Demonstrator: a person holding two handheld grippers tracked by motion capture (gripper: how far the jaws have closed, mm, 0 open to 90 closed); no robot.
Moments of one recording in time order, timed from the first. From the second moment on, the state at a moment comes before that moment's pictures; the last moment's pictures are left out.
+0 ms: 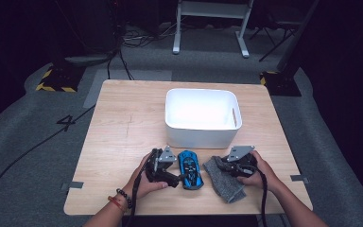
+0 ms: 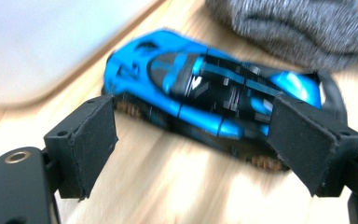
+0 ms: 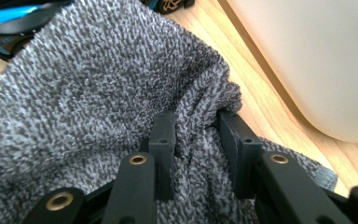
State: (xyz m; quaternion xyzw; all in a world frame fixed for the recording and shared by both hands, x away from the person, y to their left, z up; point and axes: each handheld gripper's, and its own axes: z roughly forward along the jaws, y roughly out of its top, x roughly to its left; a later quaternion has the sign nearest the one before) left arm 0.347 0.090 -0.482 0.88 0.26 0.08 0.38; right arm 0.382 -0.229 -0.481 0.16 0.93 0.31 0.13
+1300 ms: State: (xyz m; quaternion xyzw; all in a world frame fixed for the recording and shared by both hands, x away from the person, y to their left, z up) left arm 0.384 0.101 -0.486 0.86 0.34 0.13 0.37; right arm 0.334 -0.150 -0.485 0.02 0.93 0.37 0.03
